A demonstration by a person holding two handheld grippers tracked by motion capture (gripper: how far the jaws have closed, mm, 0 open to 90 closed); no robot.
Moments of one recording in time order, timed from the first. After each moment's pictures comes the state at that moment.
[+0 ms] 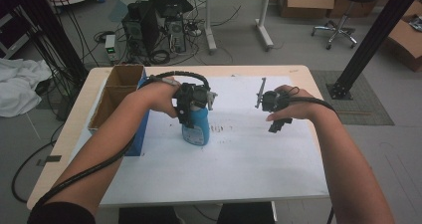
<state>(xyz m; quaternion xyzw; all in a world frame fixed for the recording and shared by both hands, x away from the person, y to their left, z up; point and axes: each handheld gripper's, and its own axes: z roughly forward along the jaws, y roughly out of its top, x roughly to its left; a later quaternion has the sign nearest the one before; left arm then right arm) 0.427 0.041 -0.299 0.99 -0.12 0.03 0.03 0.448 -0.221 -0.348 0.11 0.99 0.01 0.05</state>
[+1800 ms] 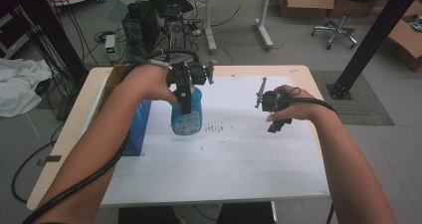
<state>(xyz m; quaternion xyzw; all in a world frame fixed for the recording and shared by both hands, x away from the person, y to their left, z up) 0.418 0.049 -0.218 0.99 0.16 0.02 -0.01 0.442 -0.219 -0.342 0.10 0.99 0.02 0.05</state>
